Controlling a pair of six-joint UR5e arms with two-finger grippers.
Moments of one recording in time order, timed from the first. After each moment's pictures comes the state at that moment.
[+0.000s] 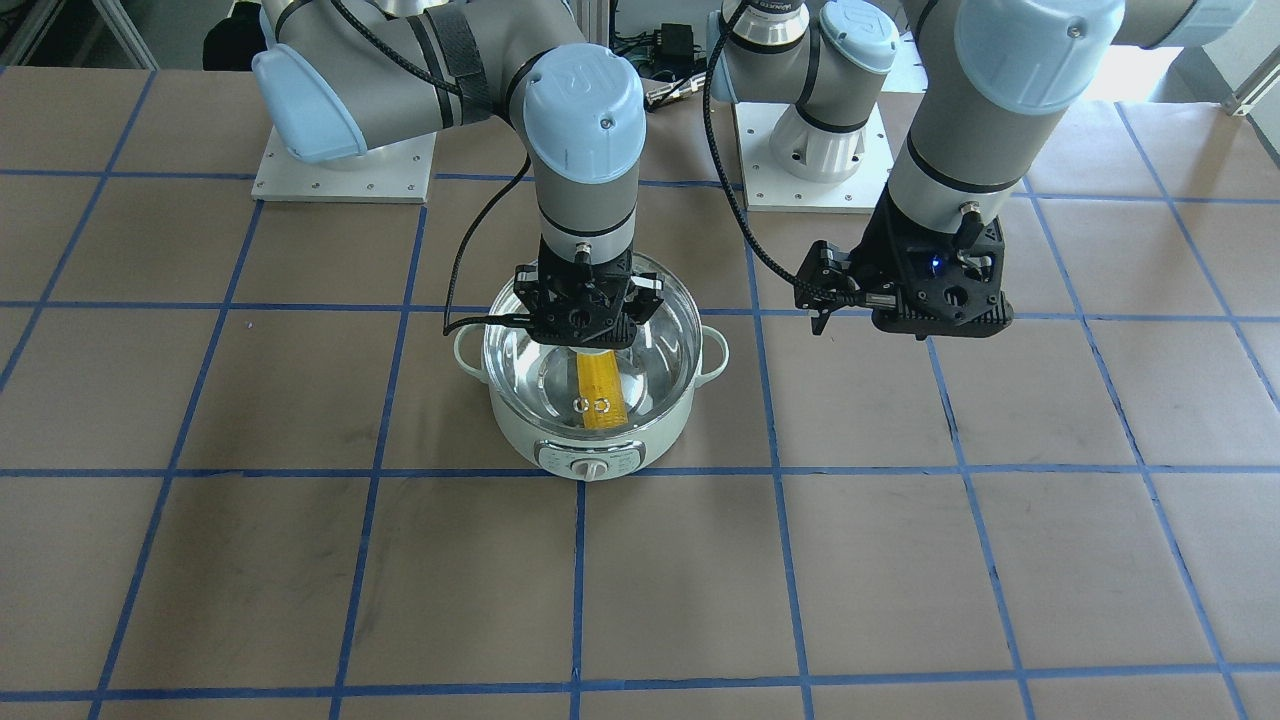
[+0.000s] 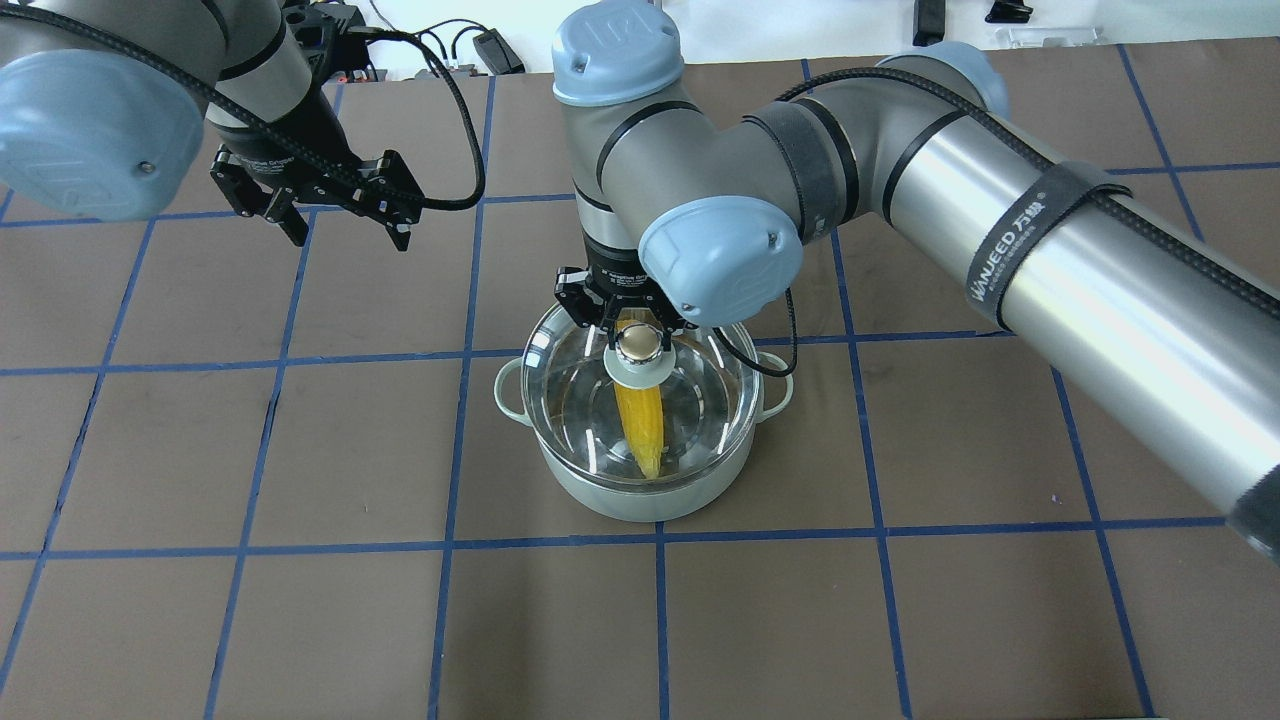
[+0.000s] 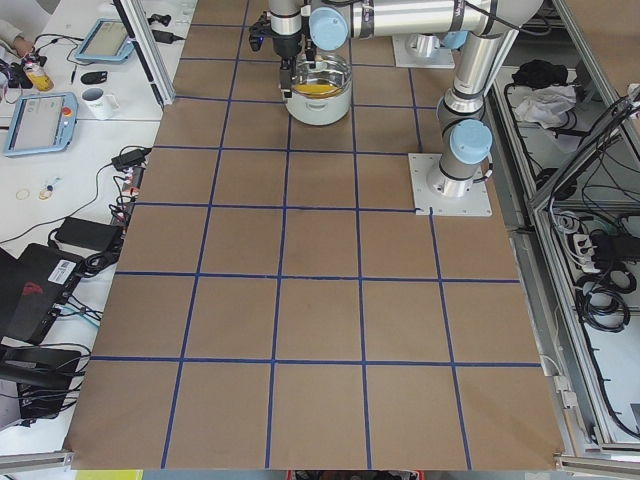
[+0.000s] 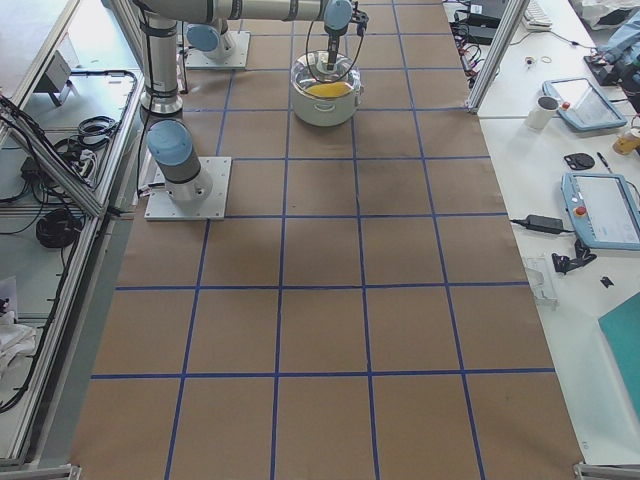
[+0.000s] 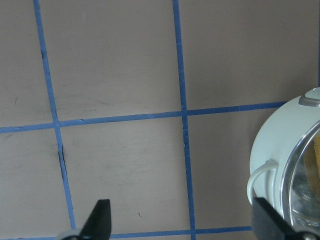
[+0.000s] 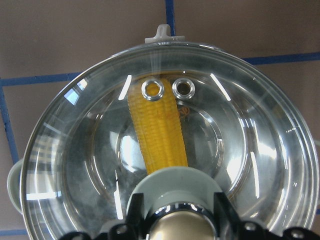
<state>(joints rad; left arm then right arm) -1.57 -1.66 -1.57 -1.48 1.62 0.08 2.01 -1.27 1.53 -1.76 -1.52 0.50</state>
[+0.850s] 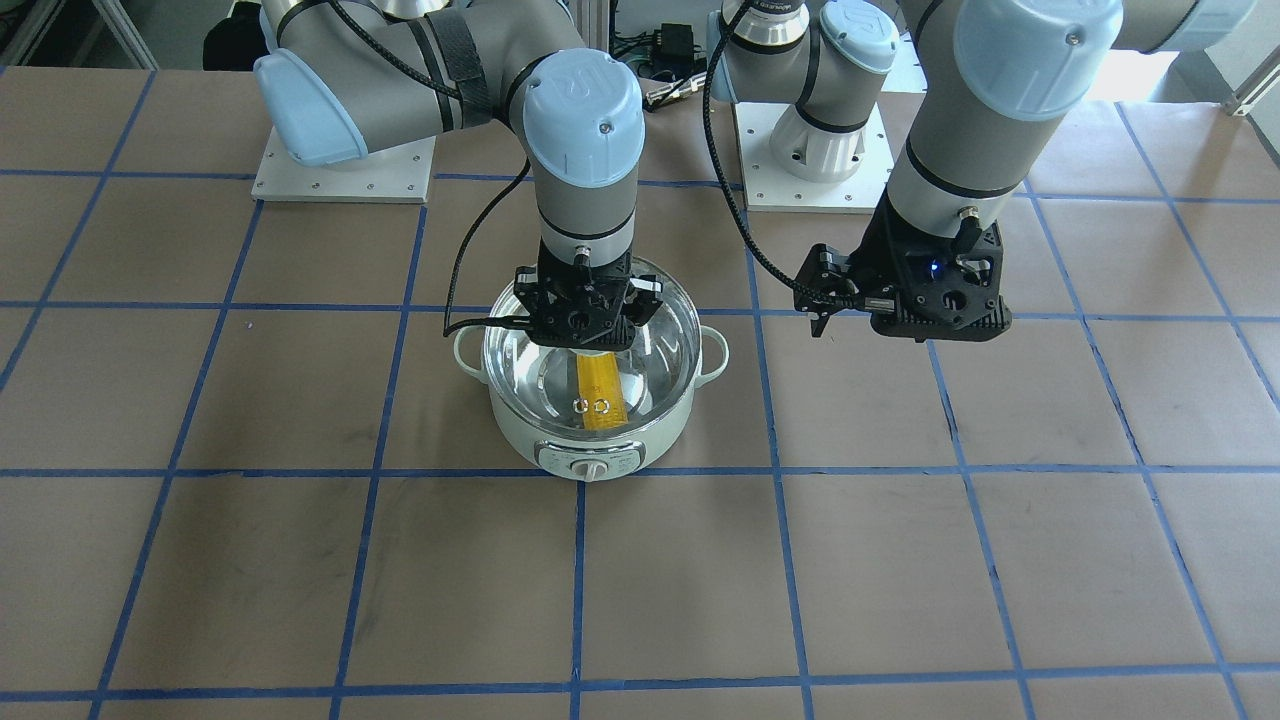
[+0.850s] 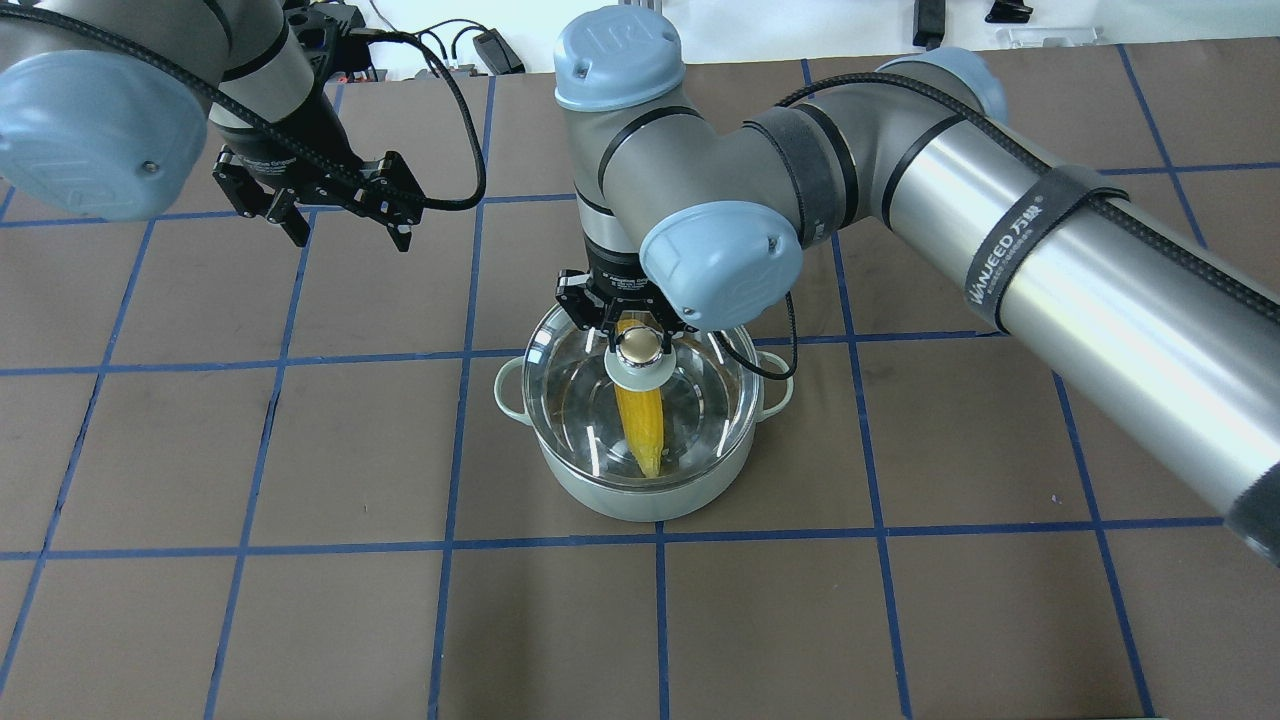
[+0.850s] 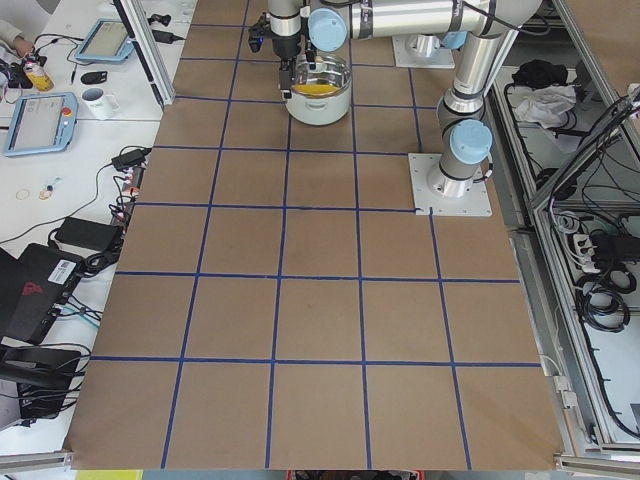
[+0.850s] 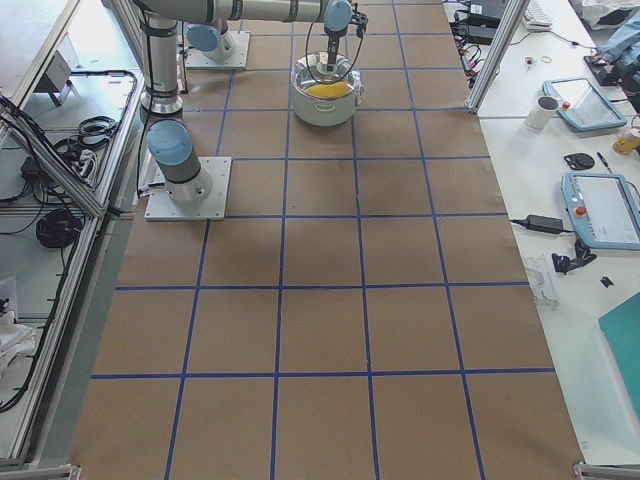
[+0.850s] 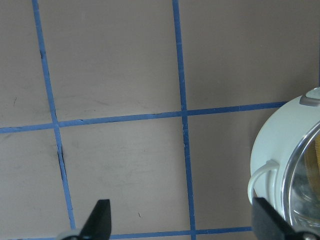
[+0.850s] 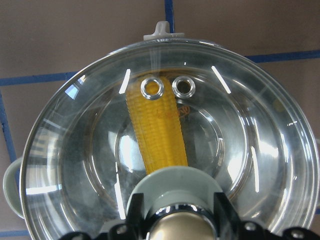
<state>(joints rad) -1.57 -1.67 -1.57 -1.48 1.62 0.08 2.01 -1.26 1.54 -1.77 -1.52 0.51</state>
